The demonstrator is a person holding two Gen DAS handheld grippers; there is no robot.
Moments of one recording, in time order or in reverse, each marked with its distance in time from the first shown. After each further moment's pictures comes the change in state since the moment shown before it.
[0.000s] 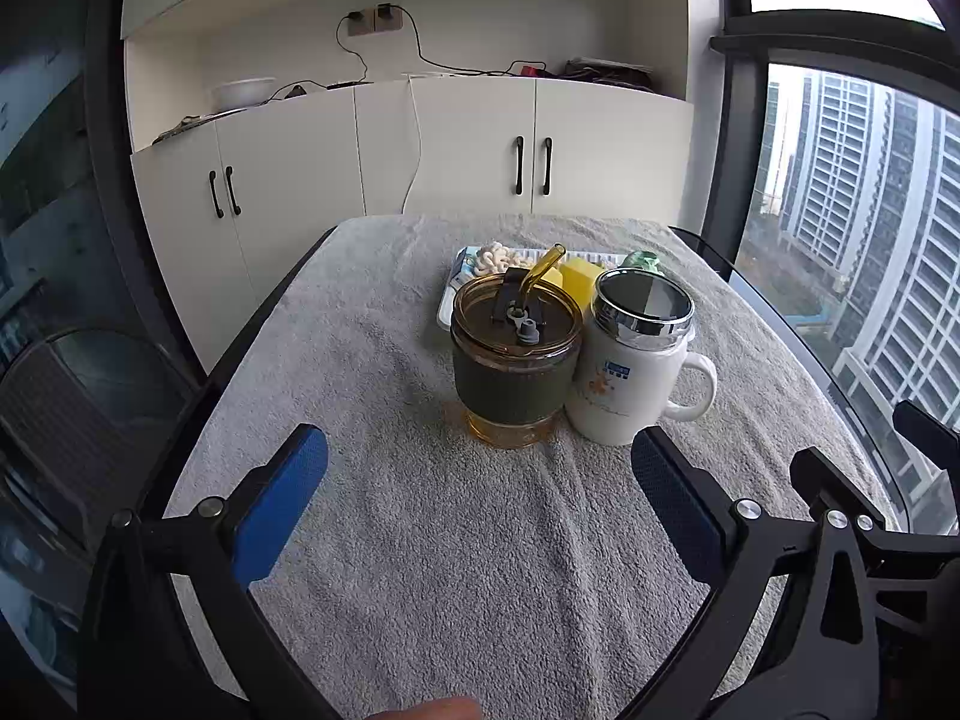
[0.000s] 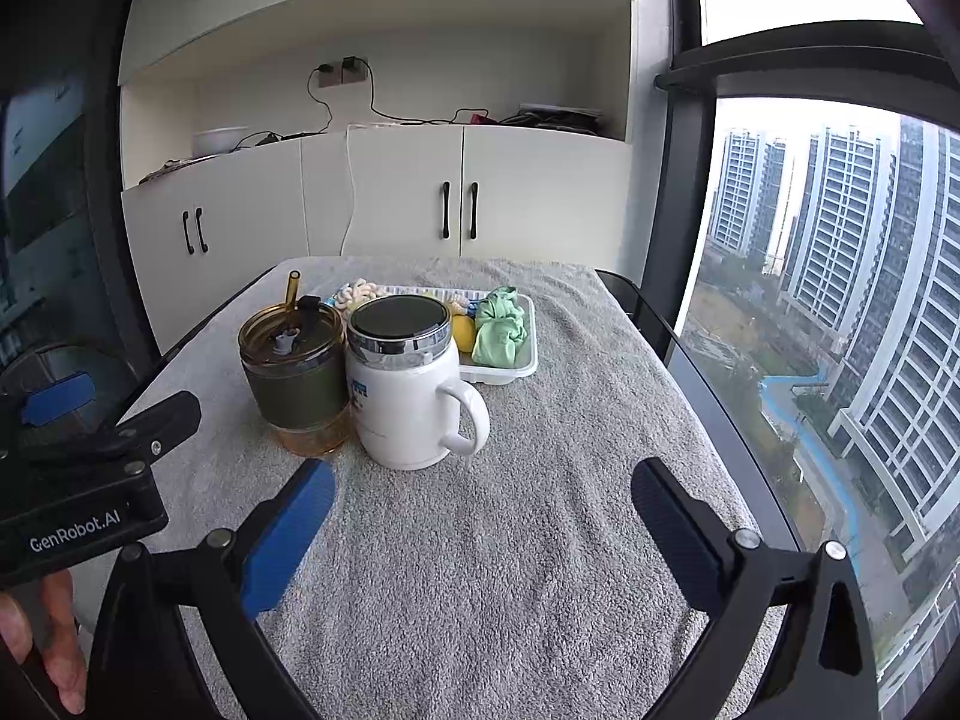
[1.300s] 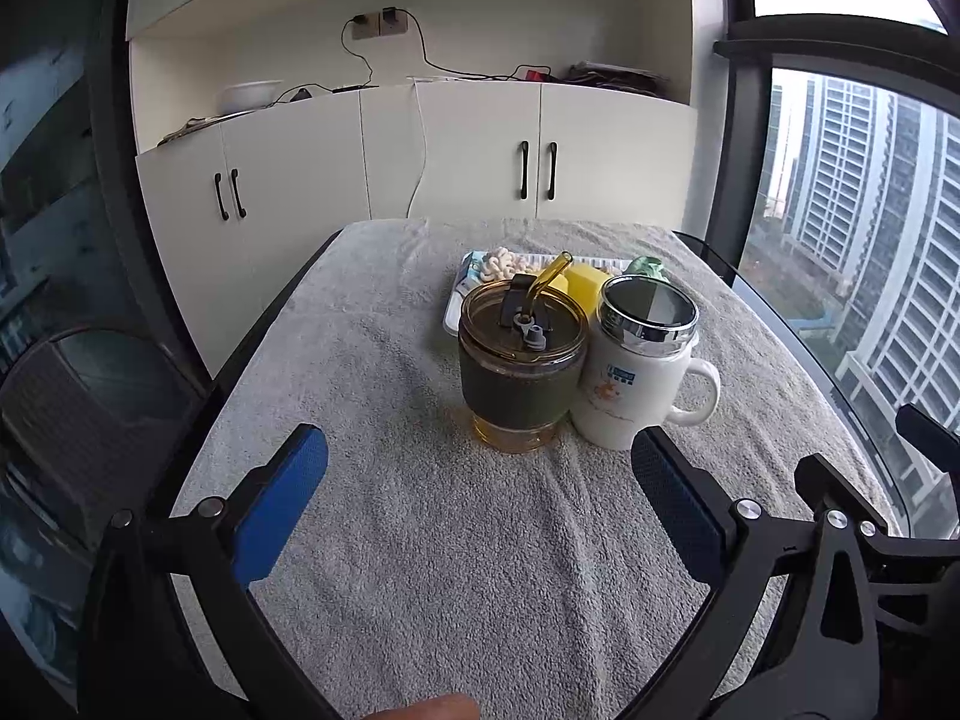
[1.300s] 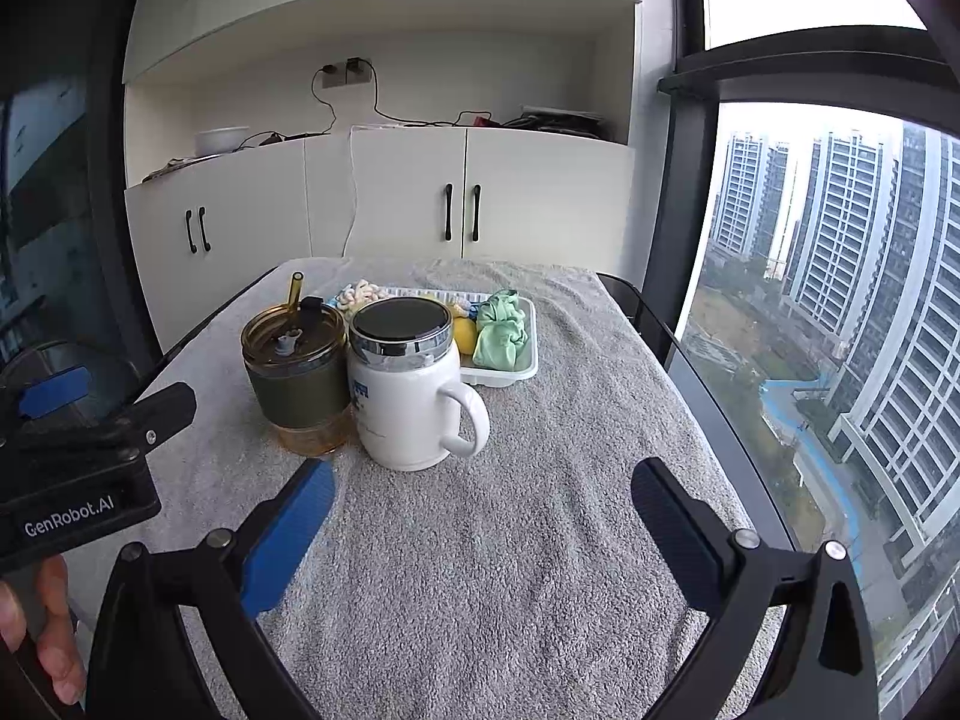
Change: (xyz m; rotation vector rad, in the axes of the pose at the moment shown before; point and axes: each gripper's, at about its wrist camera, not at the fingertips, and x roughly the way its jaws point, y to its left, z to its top) left arm -0.003 0.002 0.001 -0.005 -0.009 0.012; right arm -0.004 0.001 0.000 -0.005 -0.006 0.003
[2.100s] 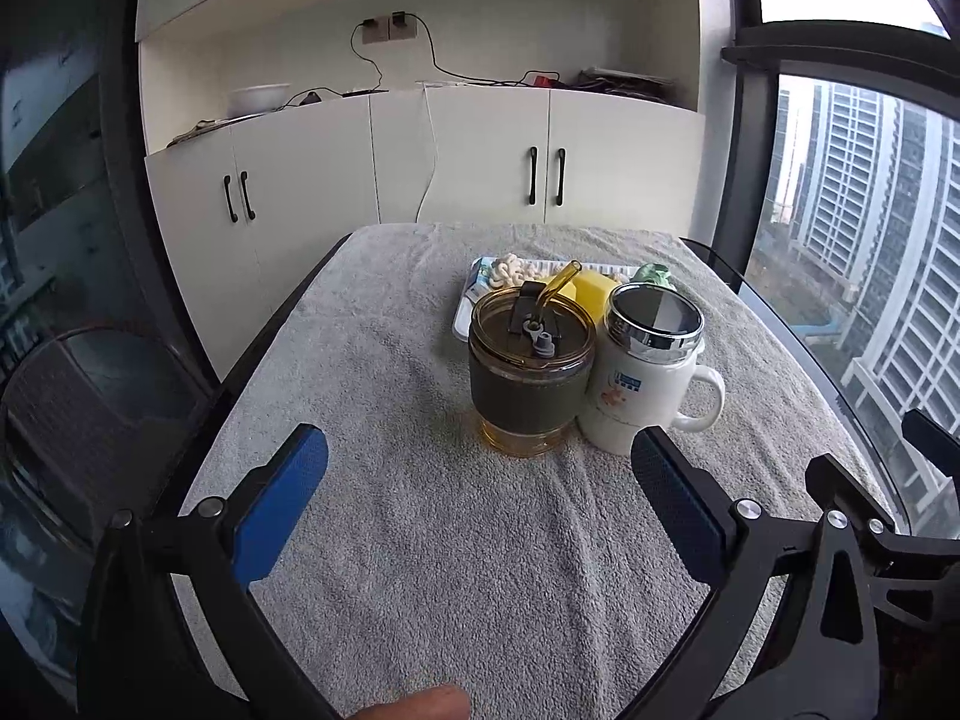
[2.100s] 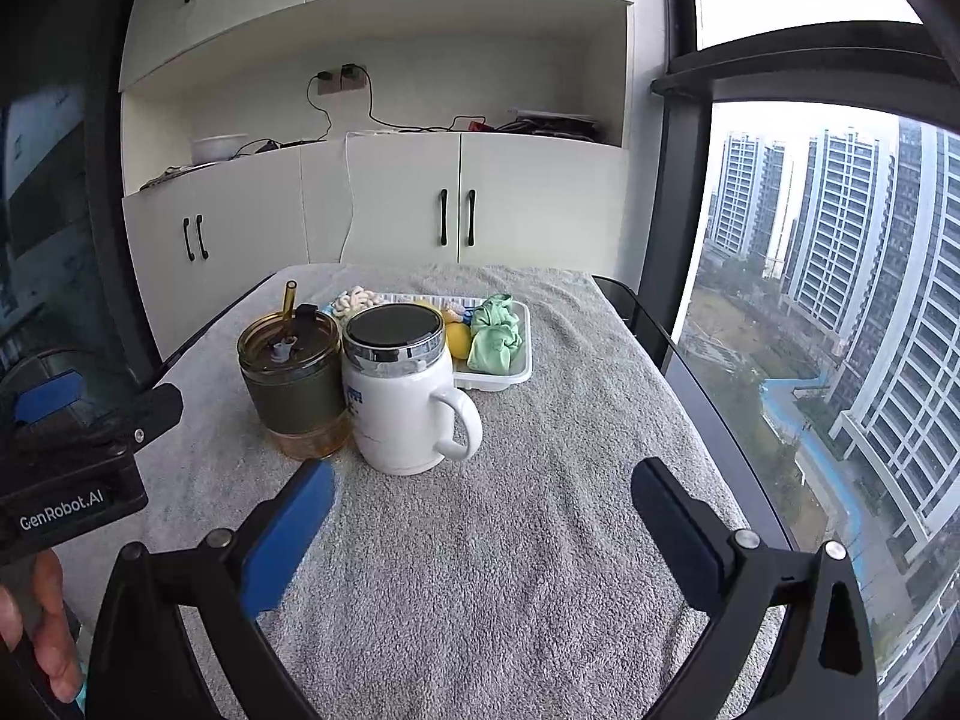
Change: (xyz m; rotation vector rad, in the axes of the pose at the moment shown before) left arm -0.003 0.002 0.002 -0.009 -0.010 0.015; right arm -0.001 -0.004 0.000 0.006 -0.010 0.001
